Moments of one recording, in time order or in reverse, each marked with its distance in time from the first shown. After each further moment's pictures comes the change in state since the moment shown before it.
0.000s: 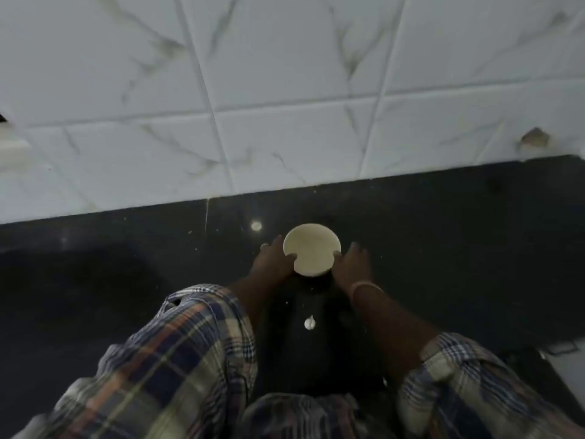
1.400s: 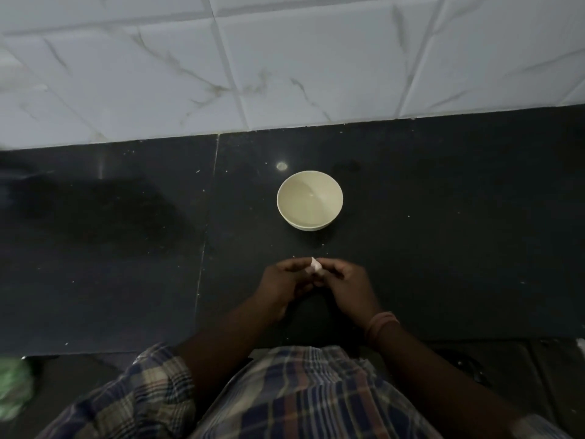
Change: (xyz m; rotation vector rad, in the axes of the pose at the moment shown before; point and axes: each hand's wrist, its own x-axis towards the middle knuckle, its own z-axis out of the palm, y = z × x) left_hand -0.103 -0.011 0.067 -1.224 -0.174 -0.553; right_hand -0.063 0.066 0.046 0.623 -0.424 -0.064
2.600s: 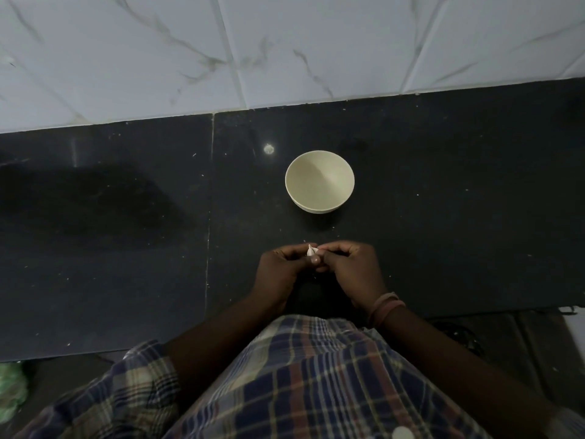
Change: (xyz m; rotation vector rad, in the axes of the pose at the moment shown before) left_hand -0.018 0.004 -0.033 0.020 -0.094 0.215; right_hand -0.016 -0.037 0.039 0.079 0.158 0.128
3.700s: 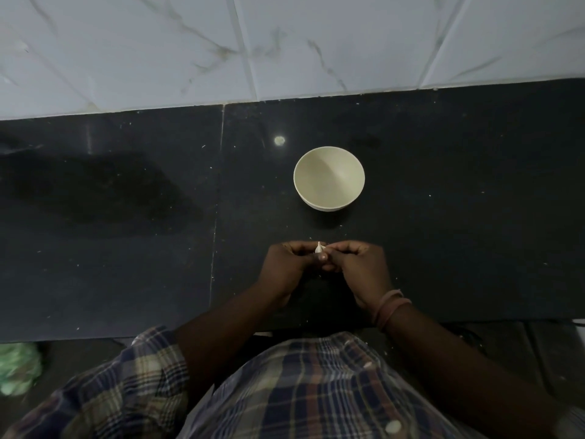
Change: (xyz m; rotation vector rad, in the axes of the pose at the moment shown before) left_hand -0.003 0.019 0.008 0.059 0.026 -0.049; right_hand 0.004 -0.005 0.001 0.059 0.024 0.115
